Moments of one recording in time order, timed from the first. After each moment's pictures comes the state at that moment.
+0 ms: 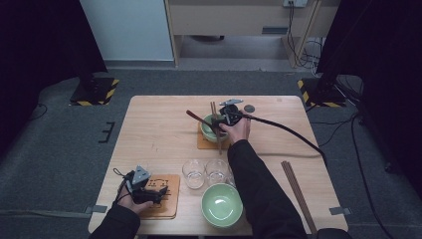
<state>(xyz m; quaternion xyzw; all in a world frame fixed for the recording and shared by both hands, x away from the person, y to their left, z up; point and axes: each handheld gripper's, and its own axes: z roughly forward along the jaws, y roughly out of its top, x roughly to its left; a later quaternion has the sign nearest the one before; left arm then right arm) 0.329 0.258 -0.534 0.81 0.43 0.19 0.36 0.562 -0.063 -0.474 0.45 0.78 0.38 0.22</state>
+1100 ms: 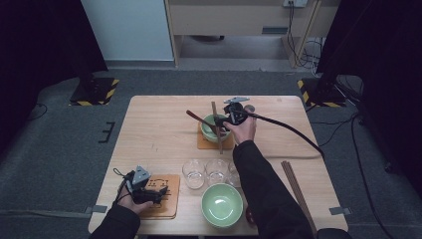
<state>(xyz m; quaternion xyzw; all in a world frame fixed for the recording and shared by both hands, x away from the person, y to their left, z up) 0.329 0.258 -0.534 0.81 0.43 0.19 0.36 0.546 -0.077 -0.450 0.44 0.78 0.40 0.20</state>
